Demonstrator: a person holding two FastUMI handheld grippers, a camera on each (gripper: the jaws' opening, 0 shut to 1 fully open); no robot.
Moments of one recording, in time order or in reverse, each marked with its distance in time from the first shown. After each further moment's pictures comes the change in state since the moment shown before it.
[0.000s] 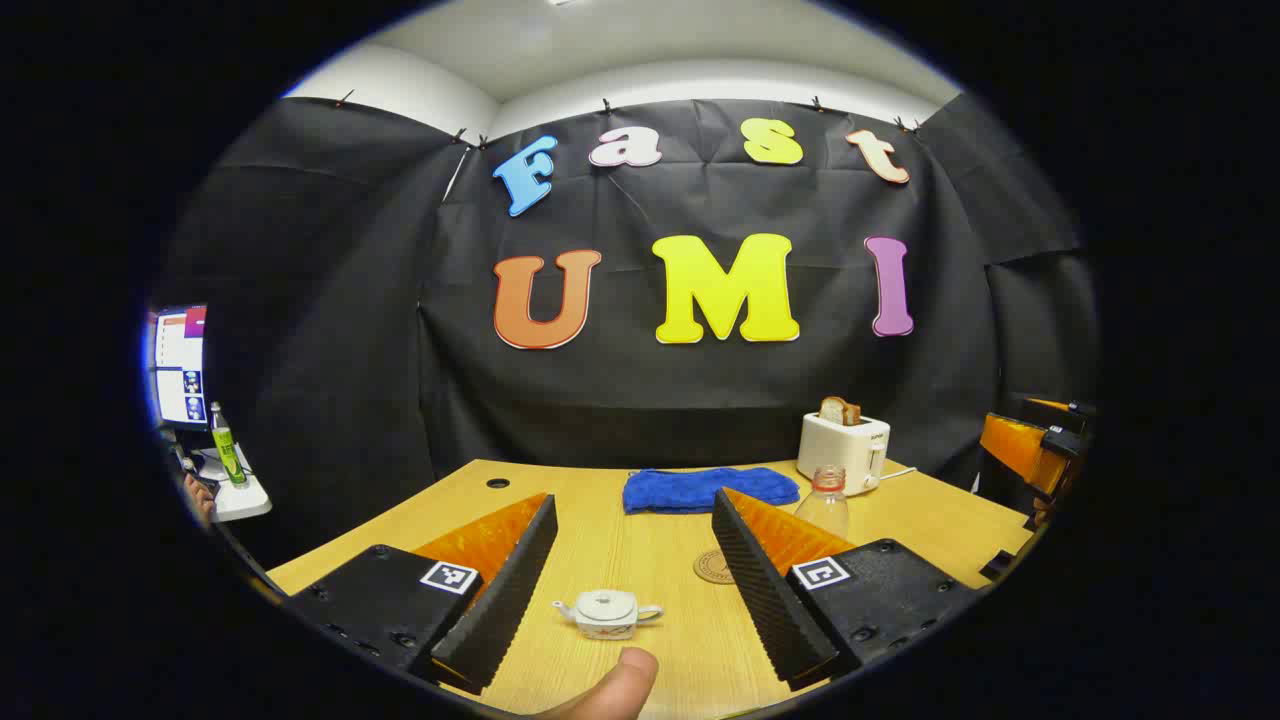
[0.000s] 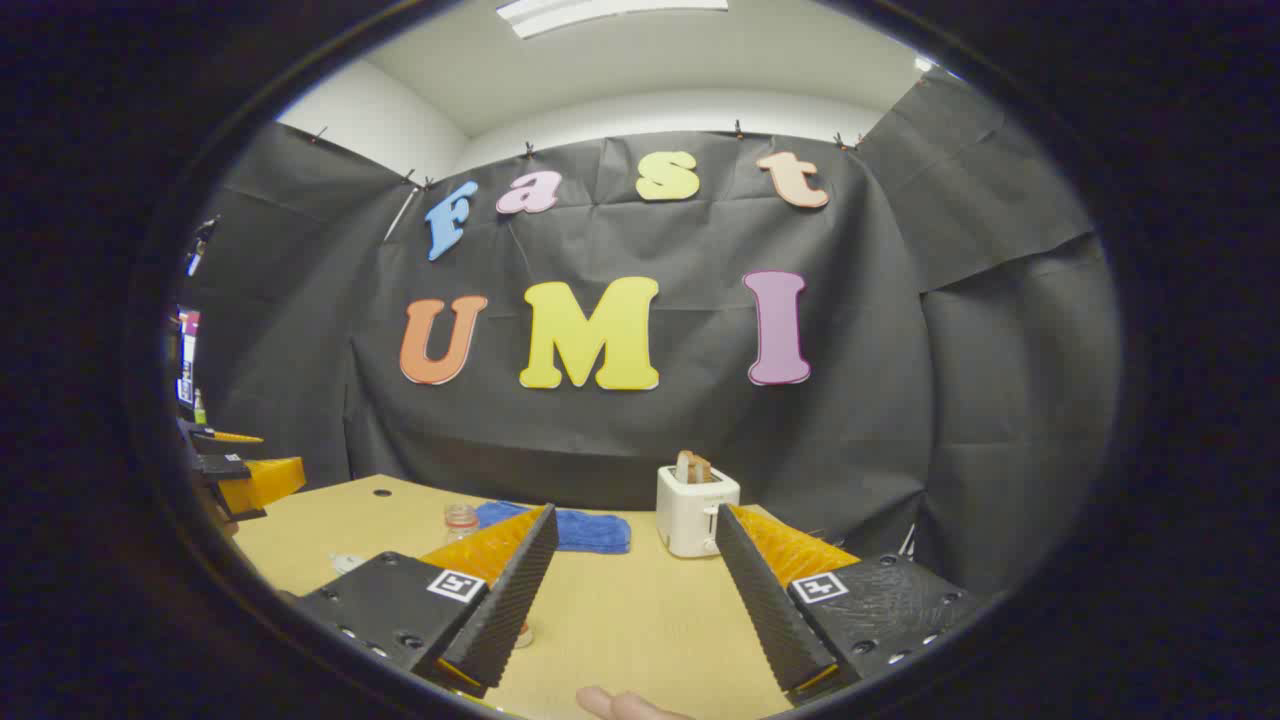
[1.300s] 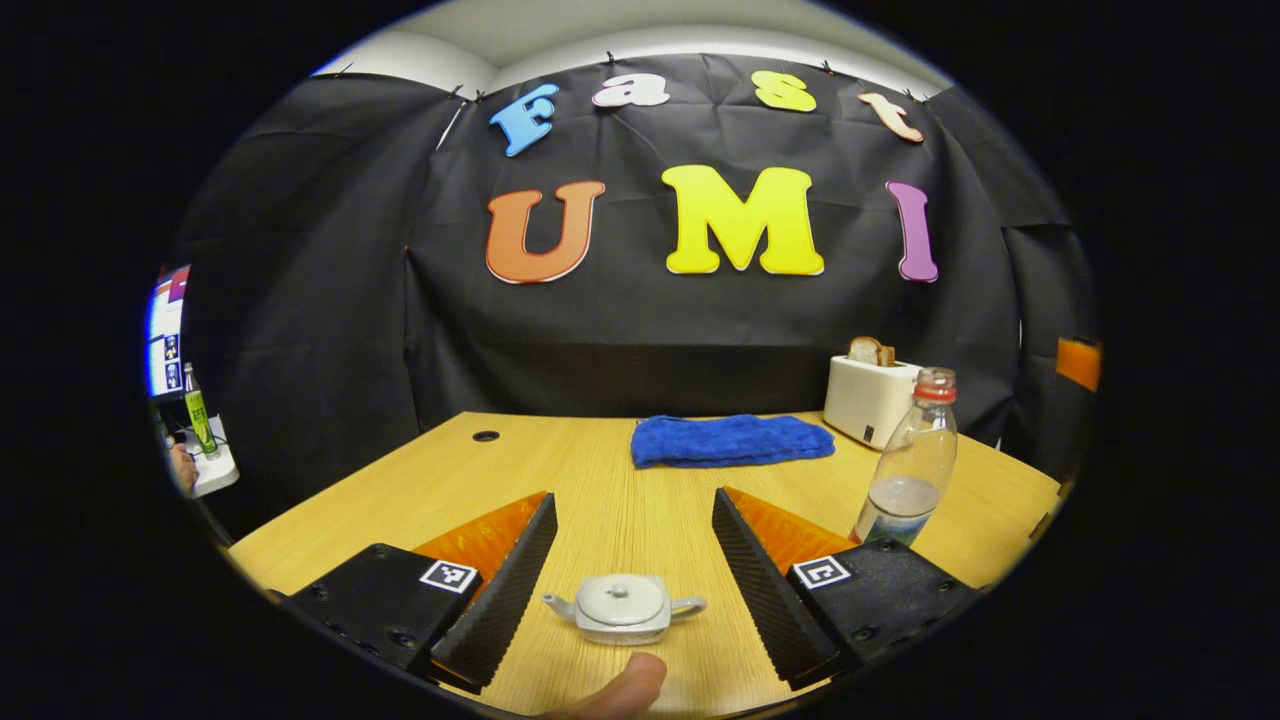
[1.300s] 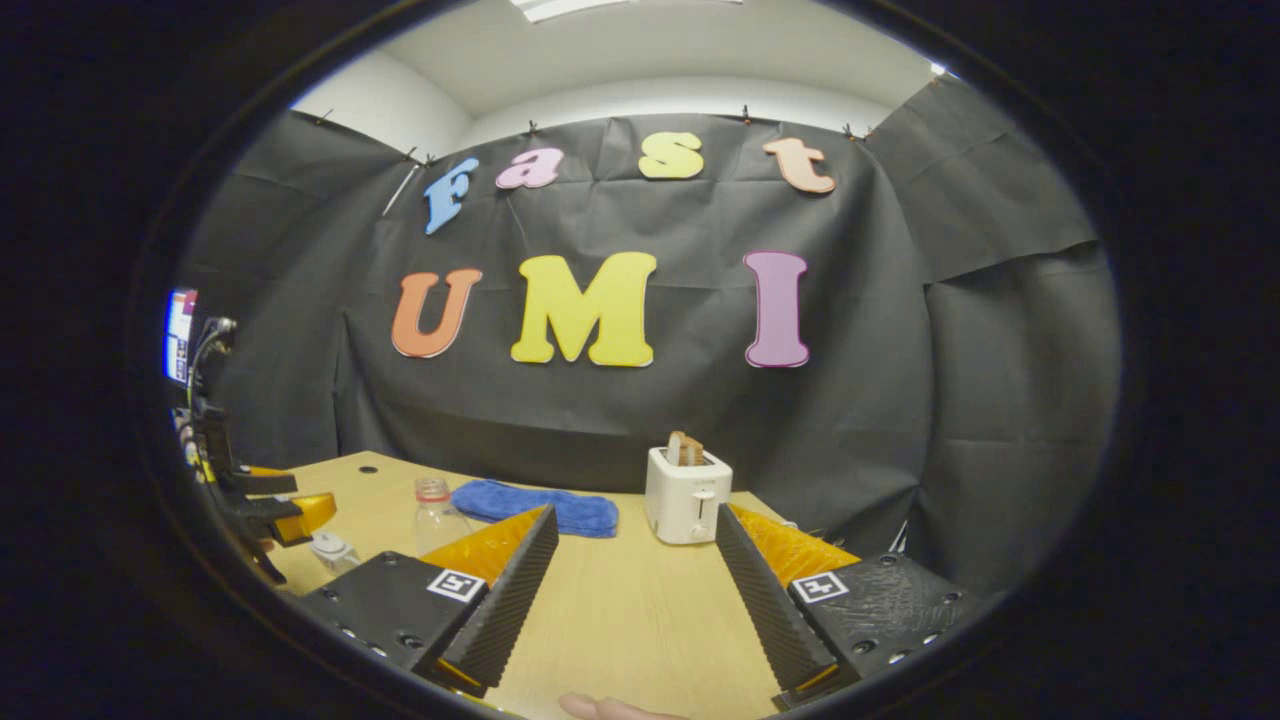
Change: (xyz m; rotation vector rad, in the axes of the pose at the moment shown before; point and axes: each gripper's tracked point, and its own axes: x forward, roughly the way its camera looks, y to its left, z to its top) left arm 0.069 0.005 -0.106 -0.032 0.149 -0.016; right arm 0.018 -0.009 -0.021 -0.039 0.050 -0.009
